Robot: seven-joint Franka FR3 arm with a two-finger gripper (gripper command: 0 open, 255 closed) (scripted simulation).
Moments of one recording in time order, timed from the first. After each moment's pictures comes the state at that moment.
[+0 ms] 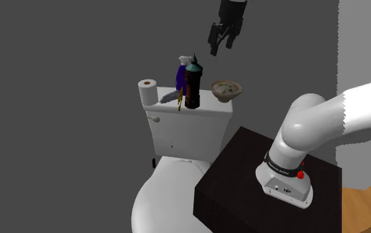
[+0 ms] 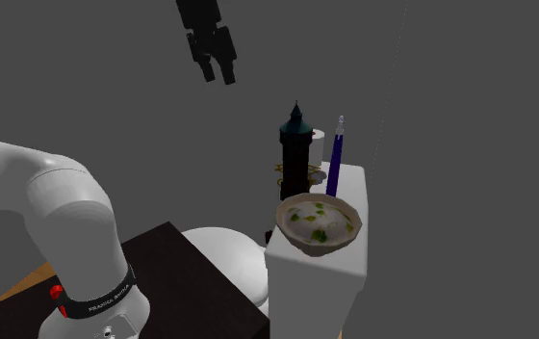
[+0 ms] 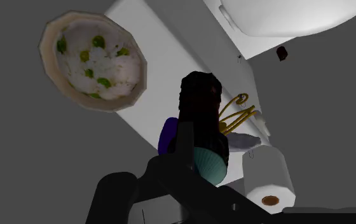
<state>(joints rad) -0.01 -0.82 0.04 -2.28 -0.07 1.65 0.14</state>
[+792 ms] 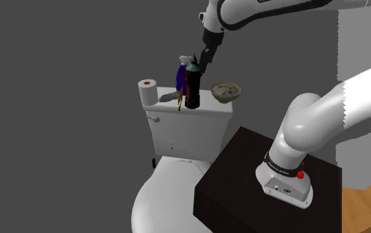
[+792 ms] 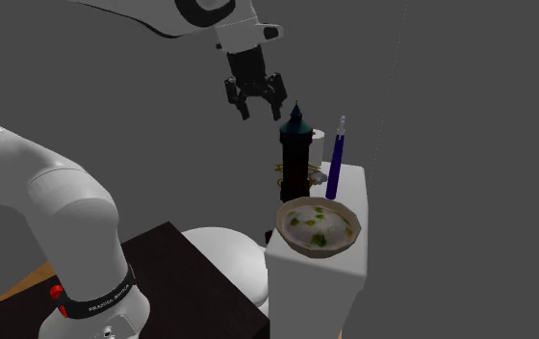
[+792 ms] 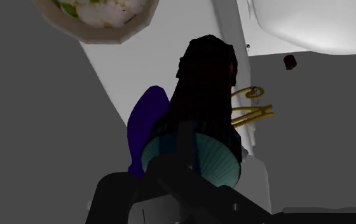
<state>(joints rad) 0.06 -0.63 -0.11 -2.41 -0.18 2.01 -0.22</state>
